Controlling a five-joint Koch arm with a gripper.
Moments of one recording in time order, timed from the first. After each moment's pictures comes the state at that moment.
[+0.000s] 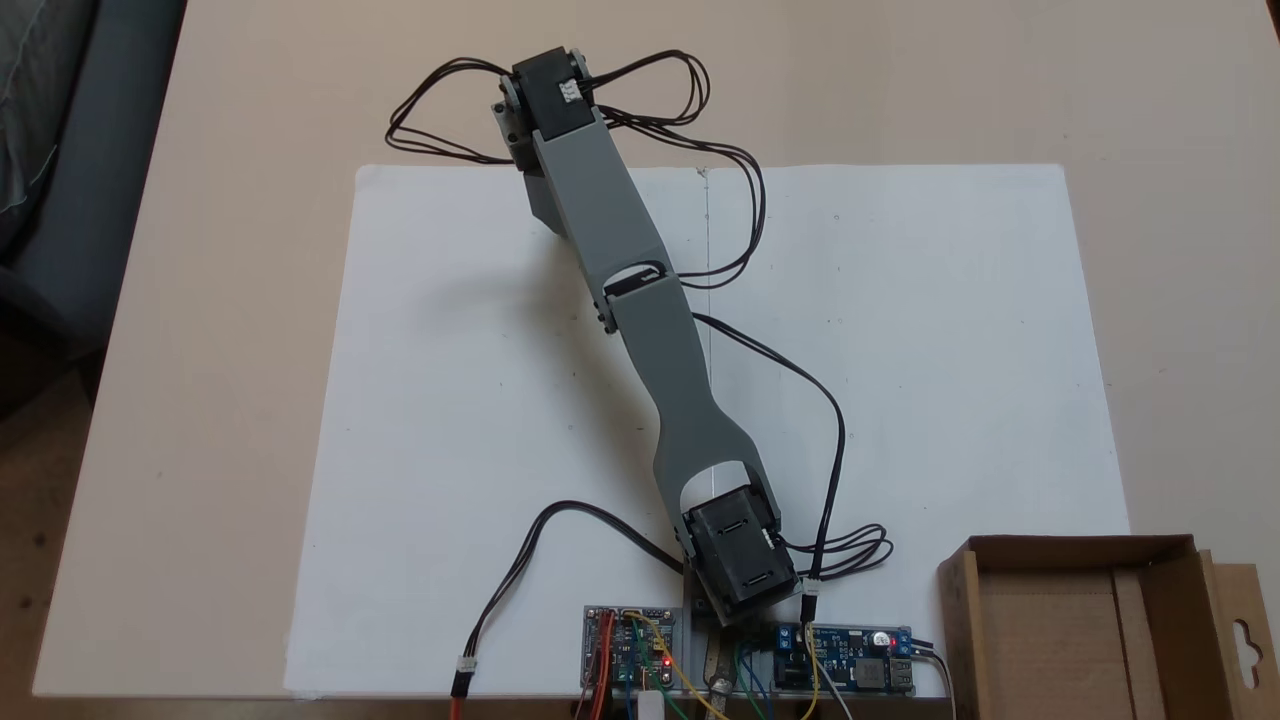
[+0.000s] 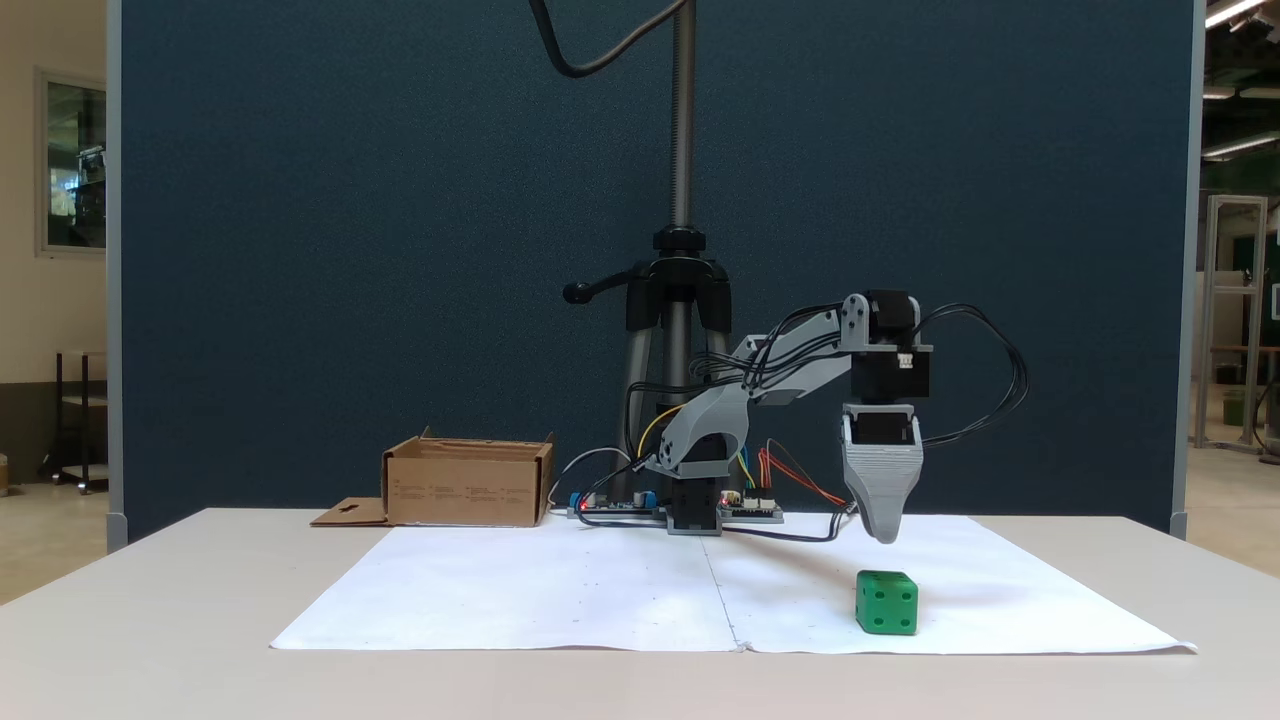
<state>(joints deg) -25.0 36.3 12.0 83.1 32.1</state>
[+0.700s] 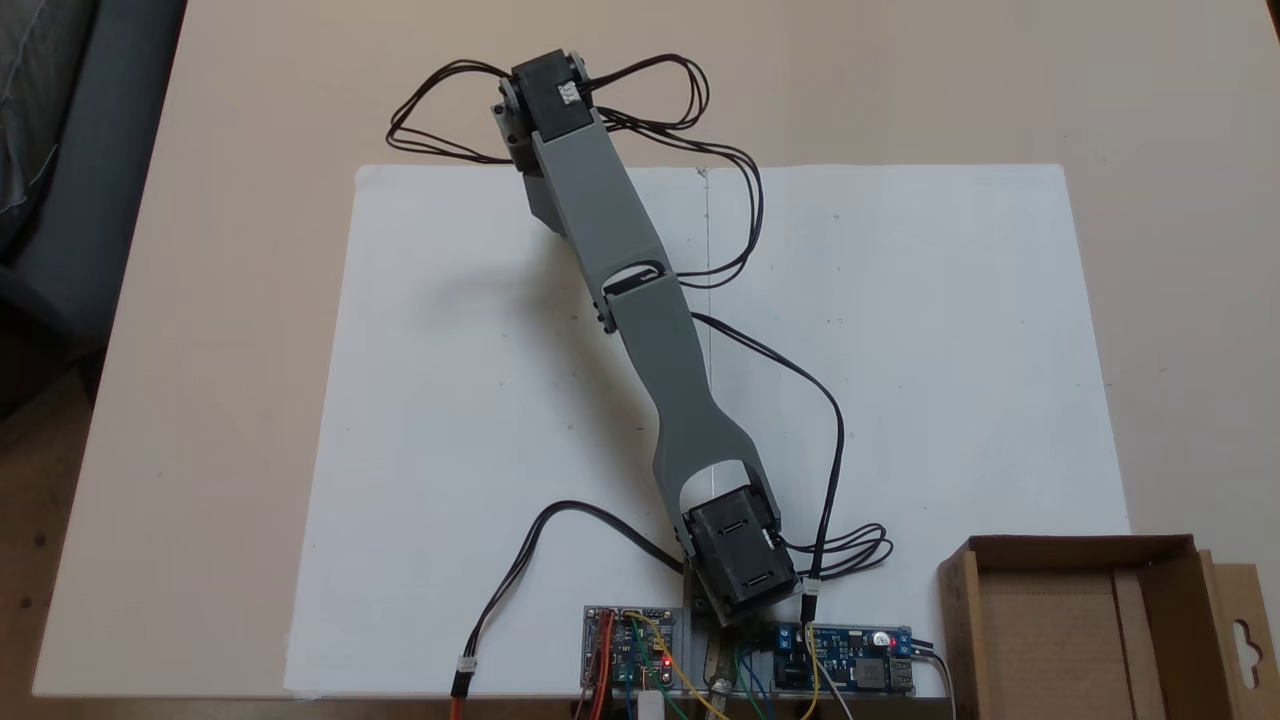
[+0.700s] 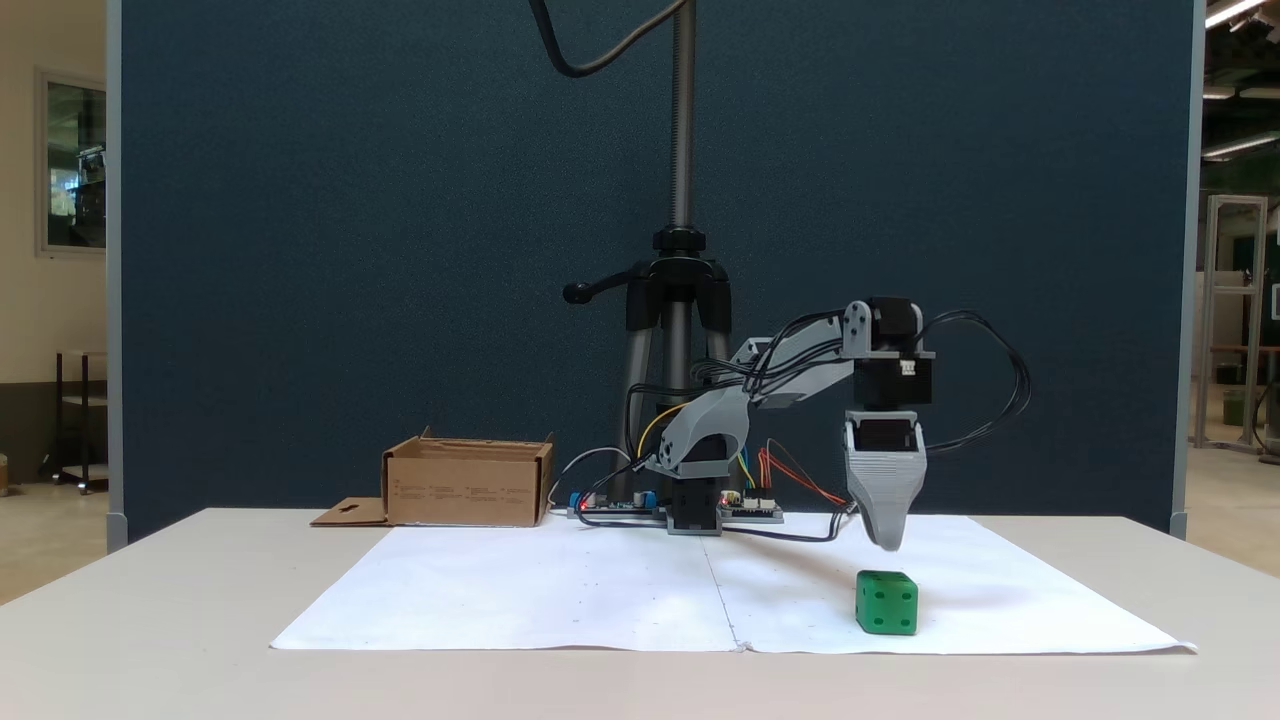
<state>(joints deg) -25.0 34.9 11.9 80.9 32.1</state>
